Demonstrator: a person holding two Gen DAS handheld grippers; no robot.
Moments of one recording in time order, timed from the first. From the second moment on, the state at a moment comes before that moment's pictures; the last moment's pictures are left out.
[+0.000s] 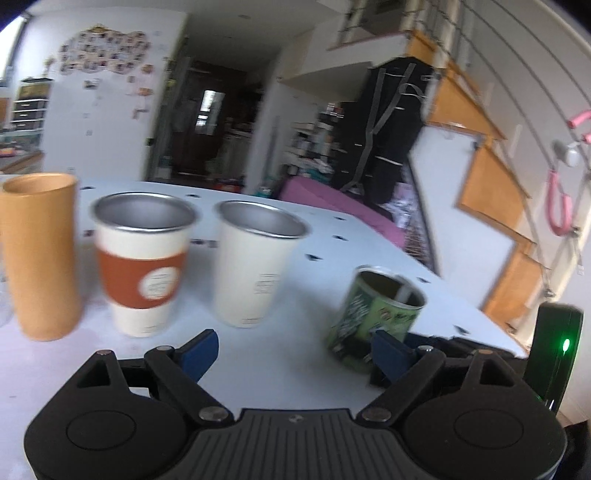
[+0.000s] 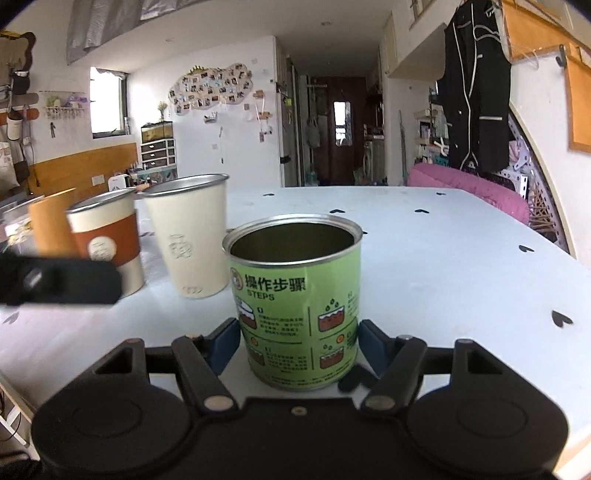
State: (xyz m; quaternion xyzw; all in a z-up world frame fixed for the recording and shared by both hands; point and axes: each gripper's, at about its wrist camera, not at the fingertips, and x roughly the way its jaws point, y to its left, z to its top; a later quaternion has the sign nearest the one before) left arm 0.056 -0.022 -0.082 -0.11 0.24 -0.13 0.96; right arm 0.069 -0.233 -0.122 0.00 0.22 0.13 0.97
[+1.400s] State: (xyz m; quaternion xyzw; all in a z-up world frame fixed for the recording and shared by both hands) left arm 0.014 0.002 -0.048 -0.03 0.19 -0.04 0.98; right arm -0.004 -0.242 -0.051 0.01 0.18 0.06 0.98
